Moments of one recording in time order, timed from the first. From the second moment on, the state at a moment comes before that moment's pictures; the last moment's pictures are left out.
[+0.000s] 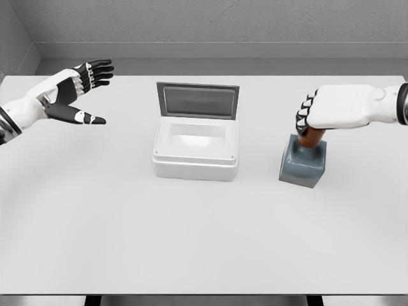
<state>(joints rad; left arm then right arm) -0.57 0.74 -0.52 -1.24 0.71 -0.18 -0.61 -0.98 -1.04 0.90 -1.70 0.46 -0.61 0.61</state>
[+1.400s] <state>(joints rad) -0.58 0.71 -0.52 -1.24 0.71 -0.18 -0.61 -1.04 -0.86 0.90 -1.65 0.46 -0.61 0.61</state>
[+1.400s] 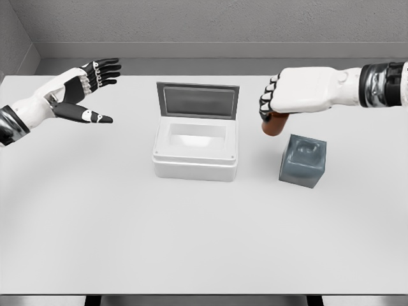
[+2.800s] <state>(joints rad) -0.61 0.67 -0.55 -1.22 0.71 -0.18 -0.61 -1.15 -0.60 1.00 -1.48 0.47 -0.61 0.61</state>
